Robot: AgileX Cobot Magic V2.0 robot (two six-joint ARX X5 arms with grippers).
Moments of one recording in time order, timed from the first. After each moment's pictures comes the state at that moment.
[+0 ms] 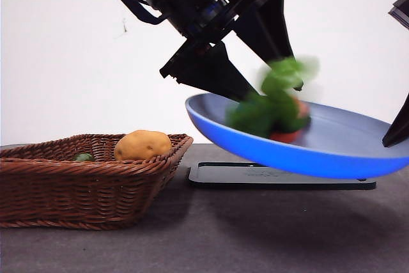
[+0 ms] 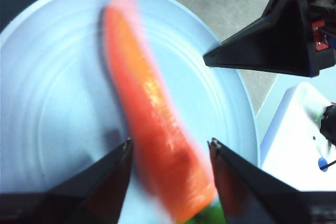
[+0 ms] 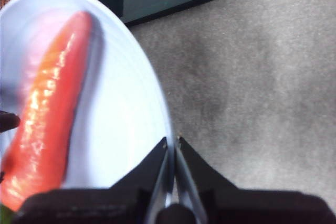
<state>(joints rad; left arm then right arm) -0.89 1.59 1.13 -0.36 0.29 -0.24 0.21 0.87 0.43 -0.37 -0.44 0.46</state>
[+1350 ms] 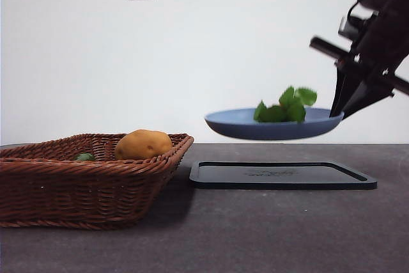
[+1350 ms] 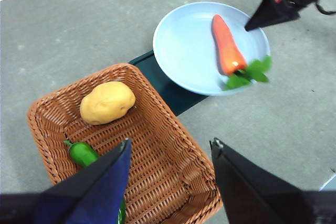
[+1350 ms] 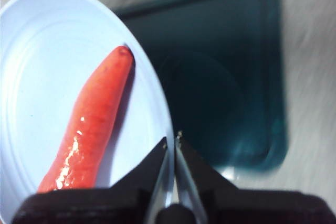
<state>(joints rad) -0.82 0.93 1.13 -0.80 -0.21 -0.14 0.11 1.67 1.21 -0.56 -0.36 0.29</state>
